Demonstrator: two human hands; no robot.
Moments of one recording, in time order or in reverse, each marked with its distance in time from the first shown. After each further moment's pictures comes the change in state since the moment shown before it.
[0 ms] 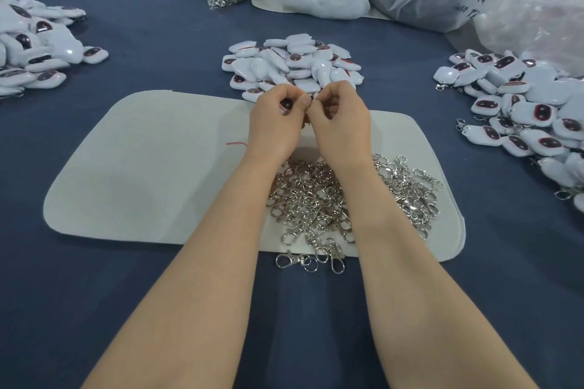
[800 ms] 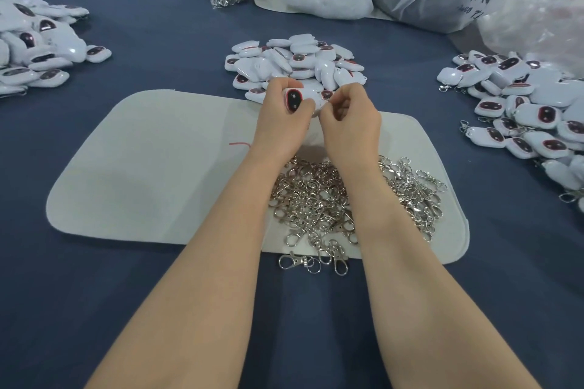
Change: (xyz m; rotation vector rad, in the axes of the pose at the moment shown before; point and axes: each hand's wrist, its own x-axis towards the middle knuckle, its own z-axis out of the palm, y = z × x) left_hand 0.003 -0.001 0.002 -0.178 -0.058 -0.113; right_hand 0.003 0.008 -0.002 -0.106 0.087 0.008
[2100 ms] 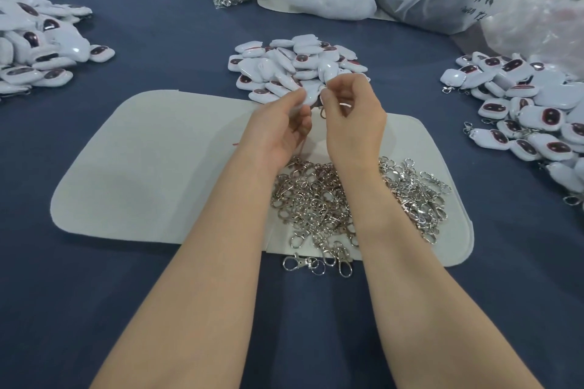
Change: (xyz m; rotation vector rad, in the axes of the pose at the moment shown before) left_hand -0.002 0.017 -0.007 -0.701 0.026 -0.483; right_hand -0.004 -0.014 0.003 0.133 0.080 -0.031
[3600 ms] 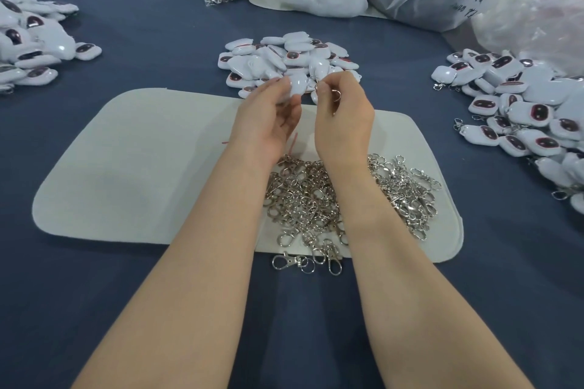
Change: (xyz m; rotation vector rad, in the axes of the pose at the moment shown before) left_hand 0.000 0.001 0.004 -0.061 0.035 0.061; right_hand 0.001 0.003 0.002 -0.126 0.028 -0.072
